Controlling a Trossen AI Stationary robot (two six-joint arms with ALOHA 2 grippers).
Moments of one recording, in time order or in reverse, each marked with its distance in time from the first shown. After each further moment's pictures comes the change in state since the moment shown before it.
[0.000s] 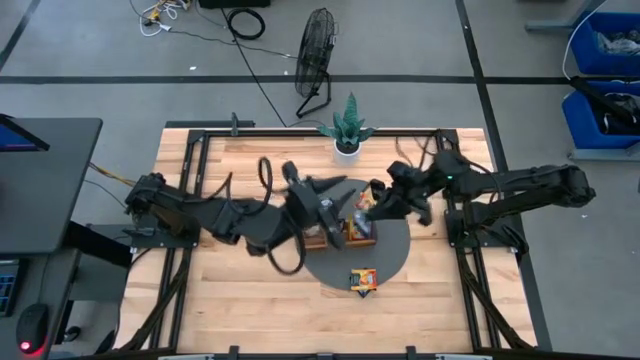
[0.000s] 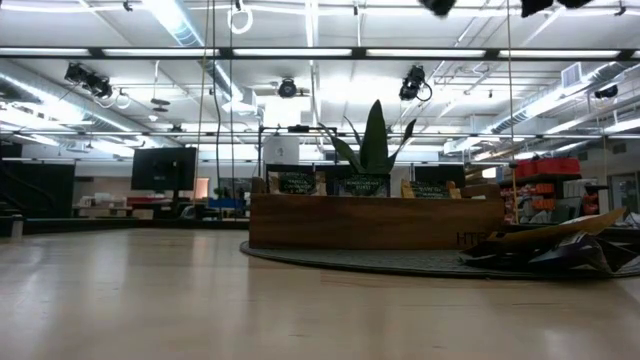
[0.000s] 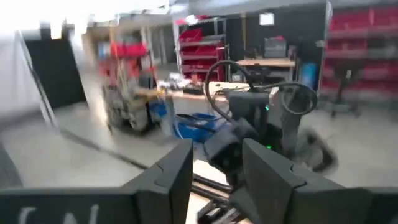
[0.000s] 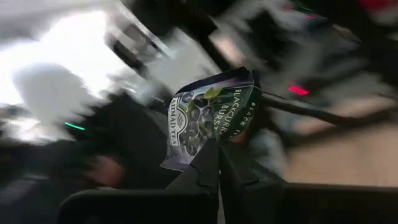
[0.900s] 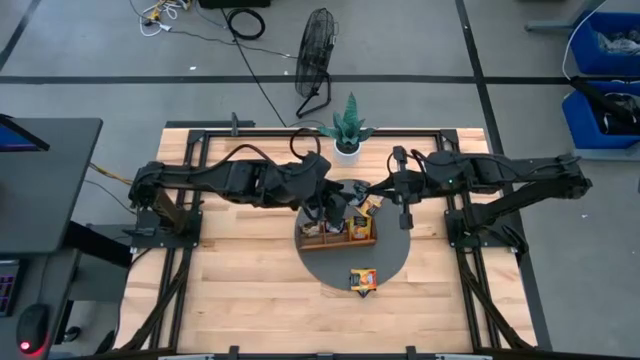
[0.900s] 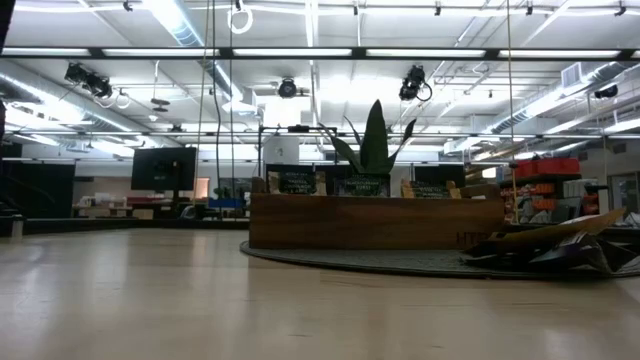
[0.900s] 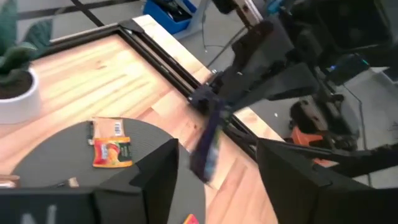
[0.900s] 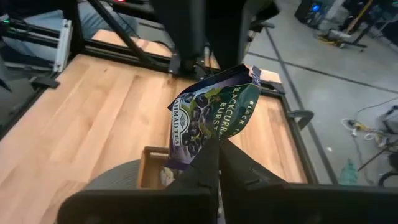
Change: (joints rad) left arm 0.235 -0.018 0.000 -0.552 0.623 -0.842; right arm 0.186 0.029 0.467 -0.993 0.797 -0.952
